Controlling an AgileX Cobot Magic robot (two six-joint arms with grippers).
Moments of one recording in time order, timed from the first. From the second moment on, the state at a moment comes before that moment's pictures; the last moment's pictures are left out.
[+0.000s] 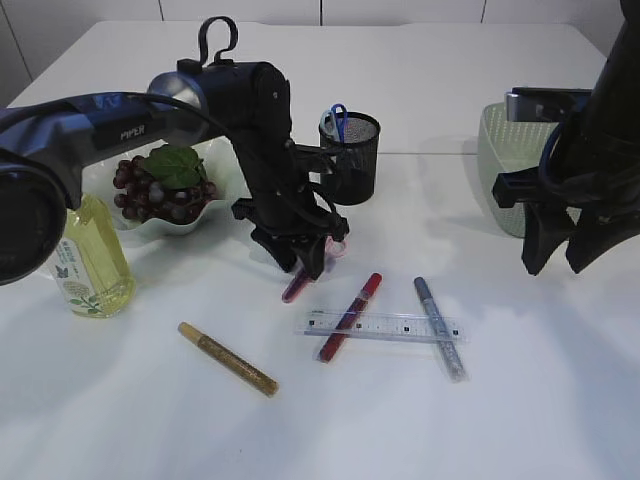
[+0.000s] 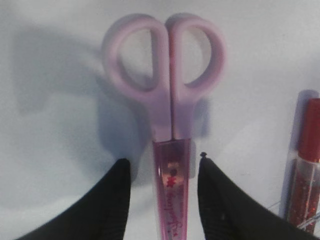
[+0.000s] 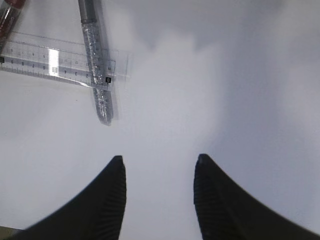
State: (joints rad) left arm -0.52 2.57 -2.23 -0.22 1.22 0.03; right arm 0.19 1.72 -1.34 0.09 1.22 0.08
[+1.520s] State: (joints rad) left arm -0.57 2.57 -2.23 -0.13 1.22 0.05; right arm 0.19 1.72 -1.34 0.09 1.22 0.08
